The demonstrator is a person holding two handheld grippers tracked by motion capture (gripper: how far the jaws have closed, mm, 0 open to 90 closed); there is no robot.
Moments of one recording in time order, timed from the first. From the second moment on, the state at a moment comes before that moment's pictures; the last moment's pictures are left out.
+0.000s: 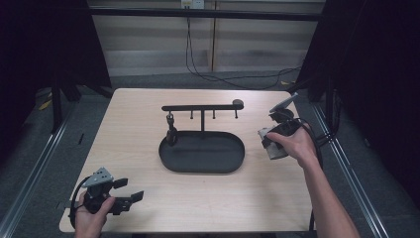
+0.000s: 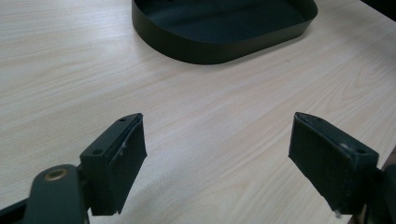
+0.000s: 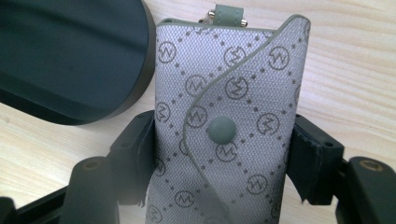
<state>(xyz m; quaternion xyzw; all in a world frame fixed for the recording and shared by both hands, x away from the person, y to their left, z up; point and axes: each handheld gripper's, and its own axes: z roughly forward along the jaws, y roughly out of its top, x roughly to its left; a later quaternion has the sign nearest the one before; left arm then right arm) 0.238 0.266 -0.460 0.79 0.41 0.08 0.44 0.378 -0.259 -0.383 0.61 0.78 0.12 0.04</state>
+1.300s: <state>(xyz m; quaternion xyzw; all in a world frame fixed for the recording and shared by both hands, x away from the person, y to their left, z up) 0.239 0.267 -0.461 0.80 0.41 0.07 0.44 0.375 -0.228 -0.384 0.58 0.75 0.30 -0.02</state>
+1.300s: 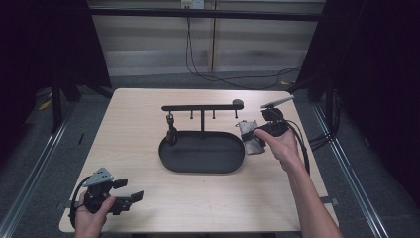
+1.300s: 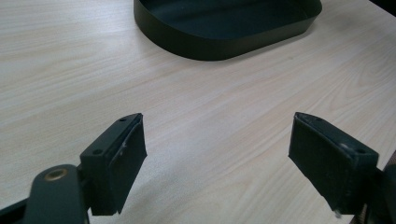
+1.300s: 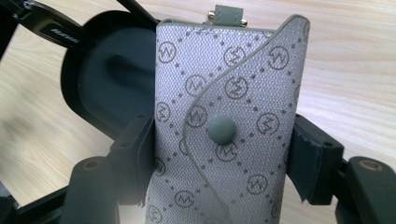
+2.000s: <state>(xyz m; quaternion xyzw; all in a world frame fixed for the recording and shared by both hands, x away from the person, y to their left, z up) 0.239 0.268 -0.461 0.80 0.41 0.07 0.44 0.382 -0.198 -0.412 0.57 0.75 0.33 -0.03</state>
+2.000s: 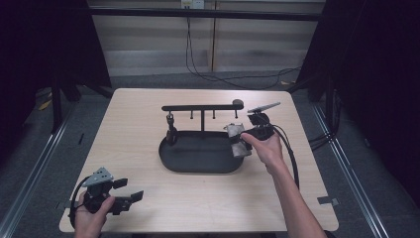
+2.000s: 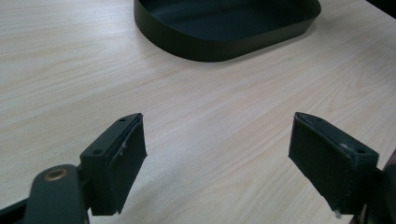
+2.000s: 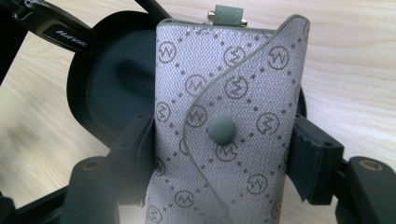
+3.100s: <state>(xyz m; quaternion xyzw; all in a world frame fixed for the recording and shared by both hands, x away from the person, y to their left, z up) 0.239 0.268 -0.461 0.80 0.41 0.07 0.44 0.396 -0.169 -0.460 0.59 0.76 0.29 -0.03</state>
